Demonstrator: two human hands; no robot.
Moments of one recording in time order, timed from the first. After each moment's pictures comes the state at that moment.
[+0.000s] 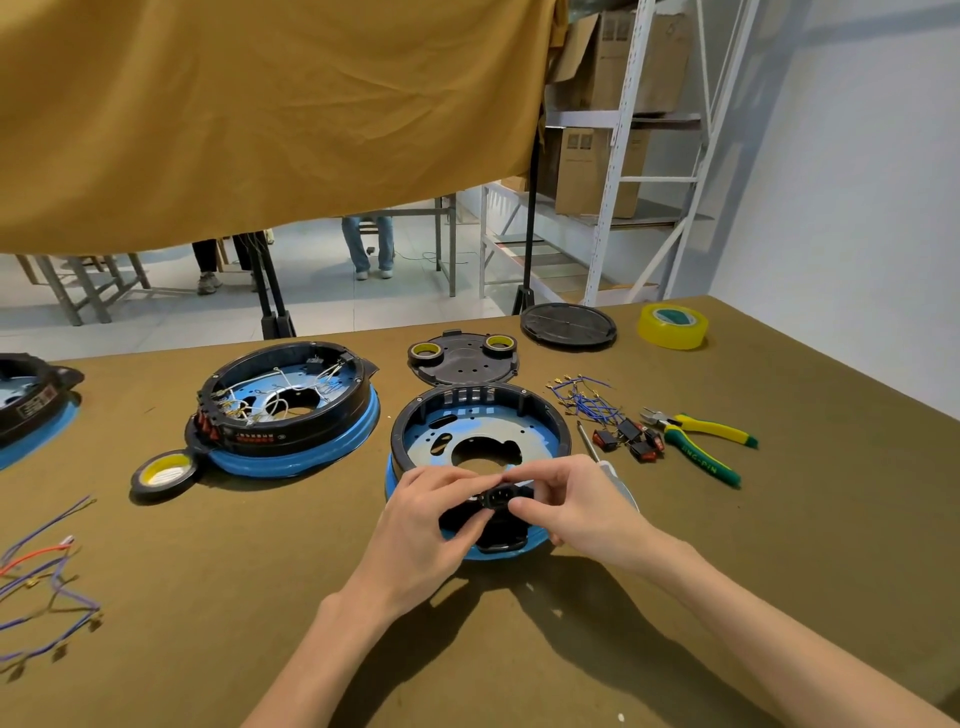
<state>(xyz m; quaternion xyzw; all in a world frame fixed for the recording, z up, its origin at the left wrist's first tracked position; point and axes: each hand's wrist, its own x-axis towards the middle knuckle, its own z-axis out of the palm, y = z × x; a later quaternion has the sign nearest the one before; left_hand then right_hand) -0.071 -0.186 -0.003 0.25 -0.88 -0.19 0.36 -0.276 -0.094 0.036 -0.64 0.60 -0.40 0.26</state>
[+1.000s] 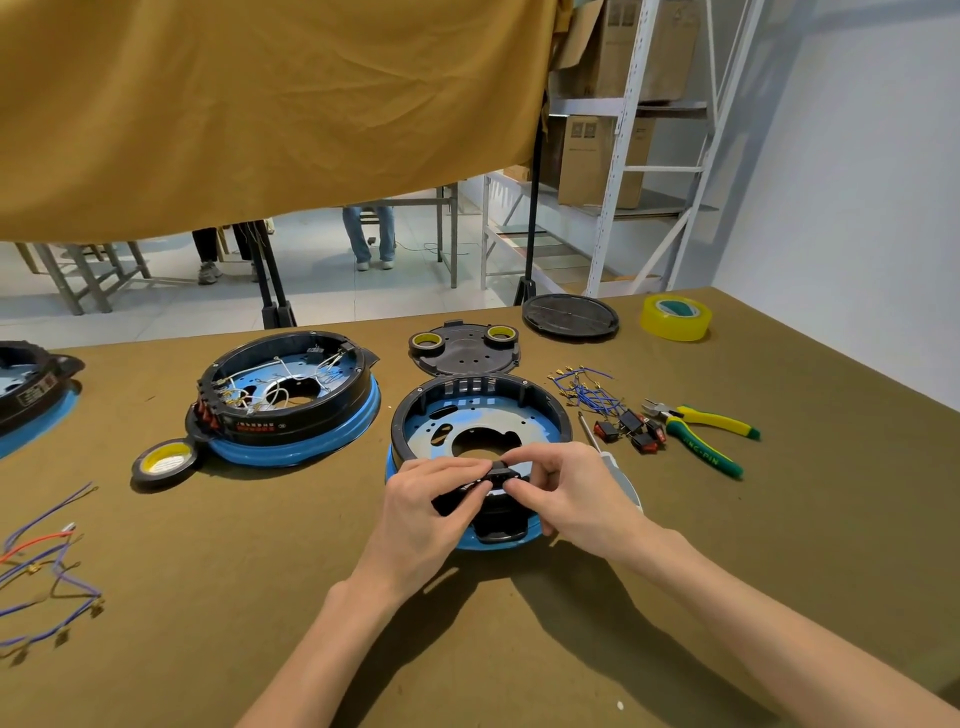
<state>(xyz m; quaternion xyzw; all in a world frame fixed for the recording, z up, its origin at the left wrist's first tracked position) -0.077 -0.185 -0.003 0.25 -0.83 -0.21 0.44 -0.271 -0.099 0.034 -0.65 0.64 -0.39 0.17</state>
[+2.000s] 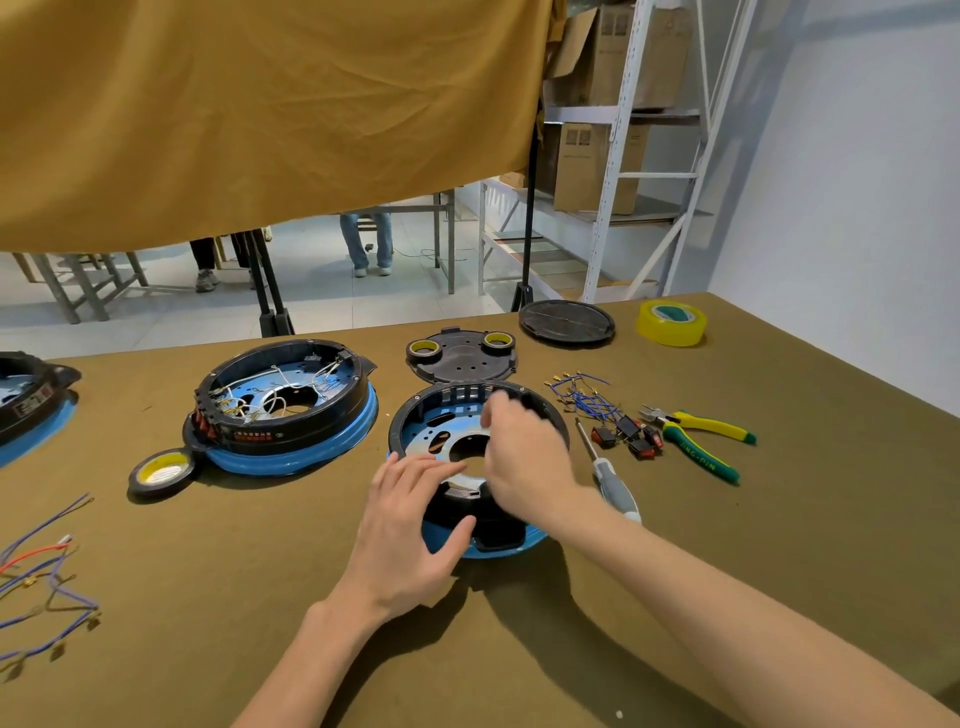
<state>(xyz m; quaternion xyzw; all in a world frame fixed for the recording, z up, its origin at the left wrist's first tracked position) -0.063 -0.194 -0.020 0.28 -0.87 -0.13 0.38 -0.232 -0.153 0.055 -0.61 0.74 -0.26 -0.05</state>
